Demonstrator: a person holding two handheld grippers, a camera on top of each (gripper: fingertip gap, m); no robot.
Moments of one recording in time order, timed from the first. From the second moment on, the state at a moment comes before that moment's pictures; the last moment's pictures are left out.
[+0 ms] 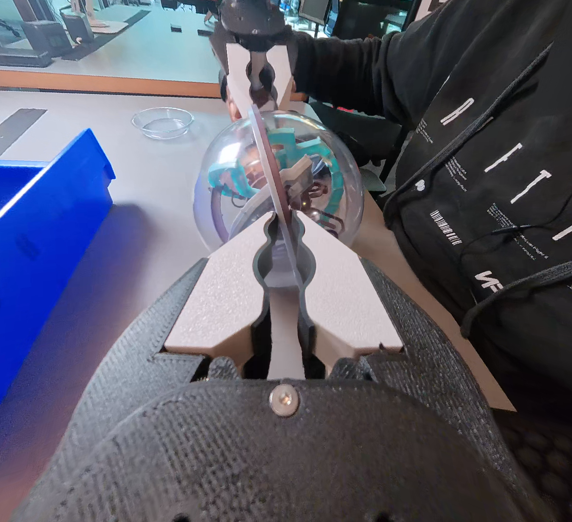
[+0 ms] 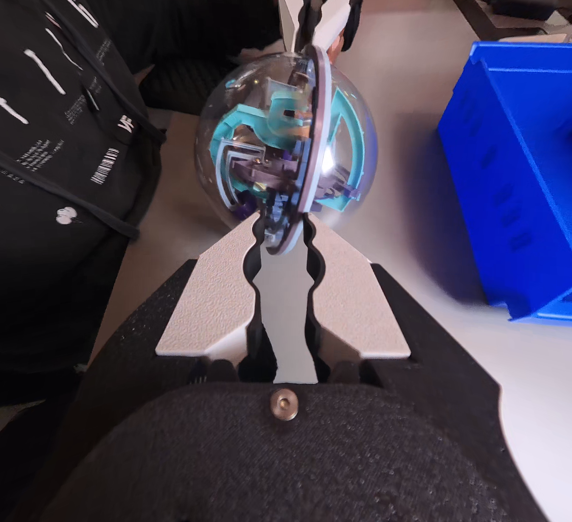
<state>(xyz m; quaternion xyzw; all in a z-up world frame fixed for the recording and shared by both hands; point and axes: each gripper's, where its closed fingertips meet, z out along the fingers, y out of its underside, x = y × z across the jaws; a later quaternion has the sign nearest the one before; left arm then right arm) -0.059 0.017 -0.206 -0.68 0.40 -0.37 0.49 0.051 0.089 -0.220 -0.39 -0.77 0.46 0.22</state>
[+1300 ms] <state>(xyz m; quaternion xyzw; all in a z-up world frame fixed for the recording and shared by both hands) -0.066 0.017 -0.204 -0.70 0.37 -0.41 0.46 0.060 0.064 -0.258 -0.40 -0.69 0.51 0.31</state>
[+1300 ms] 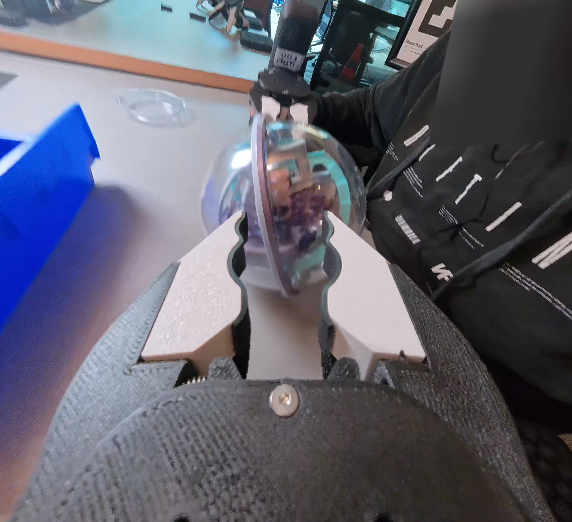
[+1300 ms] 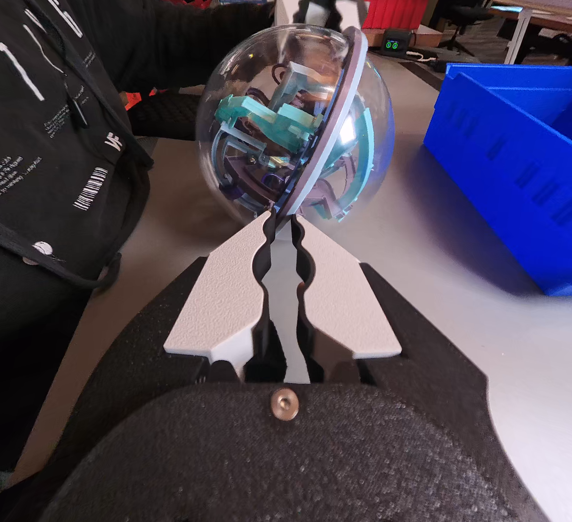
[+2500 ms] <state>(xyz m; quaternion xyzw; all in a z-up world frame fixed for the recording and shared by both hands) -0.060 -0.022 -0.232 -0.69 0.33 -0.46 0.45 0.060 0.060 -0.274 -0.36 -0.73 0.44 0.38</state>
